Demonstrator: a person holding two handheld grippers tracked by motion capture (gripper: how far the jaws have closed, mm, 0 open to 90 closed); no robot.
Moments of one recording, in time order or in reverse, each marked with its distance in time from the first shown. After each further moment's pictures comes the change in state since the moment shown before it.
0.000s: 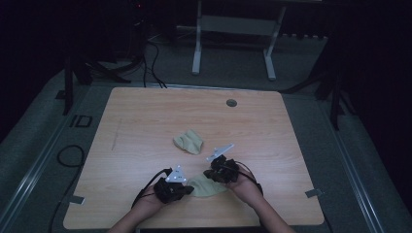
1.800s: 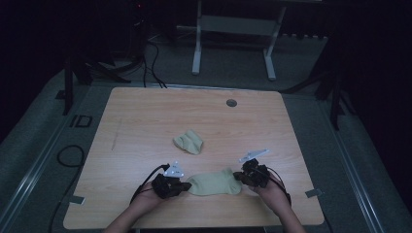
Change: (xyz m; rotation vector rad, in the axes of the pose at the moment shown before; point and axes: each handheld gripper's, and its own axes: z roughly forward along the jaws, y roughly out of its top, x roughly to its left) left arm 0.016 0.001 -0.003 0.014 -0.003 -0.034; right arm -0.041 -0.072 -0.046 -0.001 -0.111 0.200
